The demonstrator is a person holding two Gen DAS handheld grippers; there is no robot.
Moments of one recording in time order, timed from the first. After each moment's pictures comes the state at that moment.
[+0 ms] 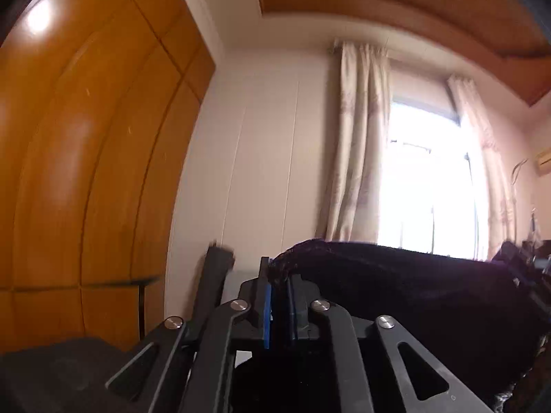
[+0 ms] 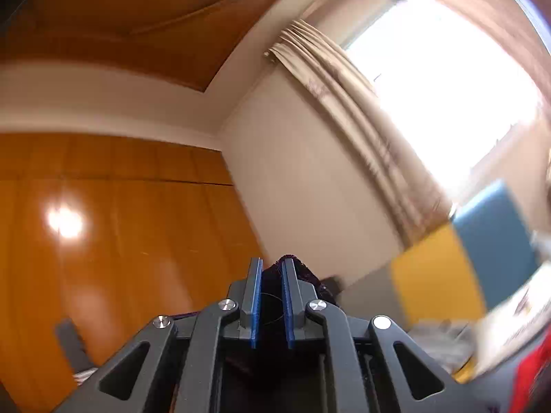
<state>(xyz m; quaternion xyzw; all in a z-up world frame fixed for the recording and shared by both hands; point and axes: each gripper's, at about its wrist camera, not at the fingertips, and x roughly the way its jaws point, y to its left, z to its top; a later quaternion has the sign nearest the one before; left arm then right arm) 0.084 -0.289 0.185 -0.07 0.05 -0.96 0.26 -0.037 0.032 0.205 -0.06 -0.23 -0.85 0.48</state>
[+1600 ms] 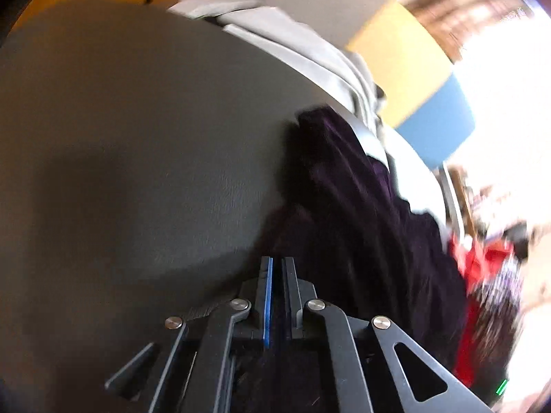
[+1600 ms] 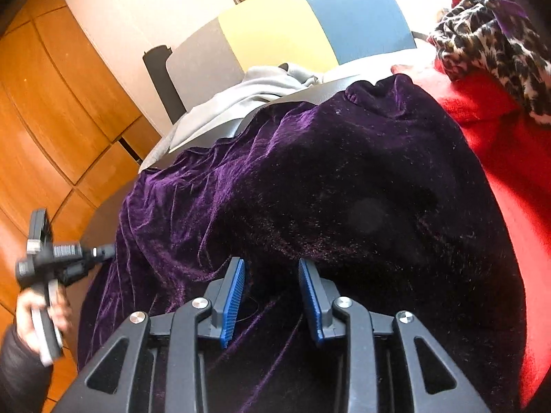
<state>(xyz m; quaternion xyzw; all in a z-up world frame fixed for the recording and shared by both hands) -0.041 -0.424 -0.215 0.40 0.40 -0.81 0.16 -0.090 0.018 -0.197 0.43 -0.10 -0.84 0.33</state>
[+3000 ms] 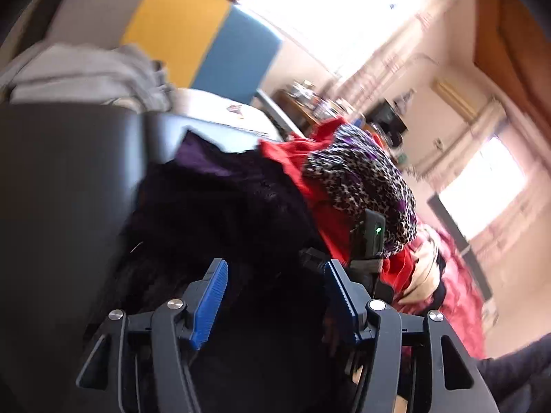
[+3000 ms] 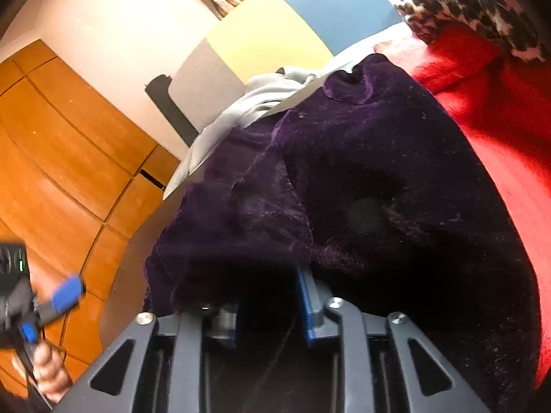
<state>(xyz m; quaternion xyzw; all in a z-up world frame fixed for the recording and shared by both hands) 0.002 -0.262 -0.120 0.36 0.27 -0.87 -0.18 -0.116 0.036 -0.212 0.43 -0.21 -0.80 0.36</state>
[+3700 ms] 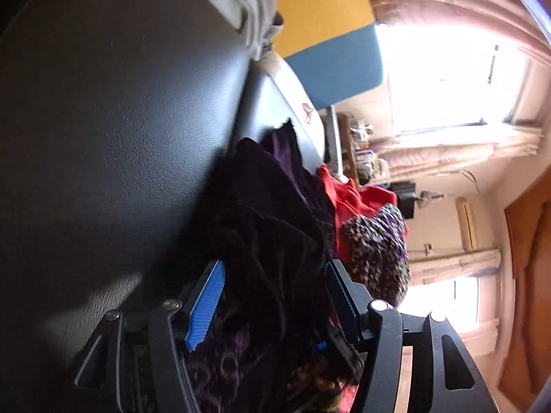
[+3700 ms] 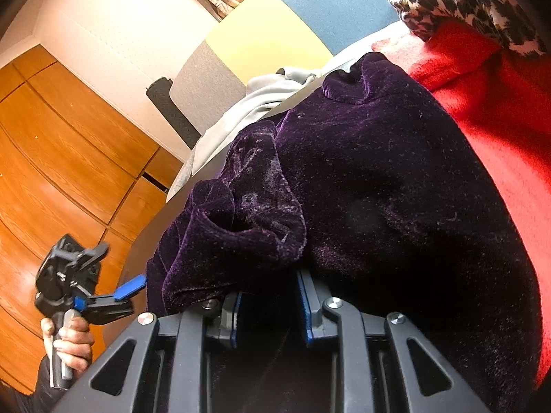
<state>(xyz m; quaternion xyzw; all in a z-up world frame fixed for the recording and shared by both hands) -0.050 -0.350 -0.202 0.41 0.53 -0.73 -0.12 -0.118 0.035 -0.214 0.43 -0.22 -0.80 0.36</state>
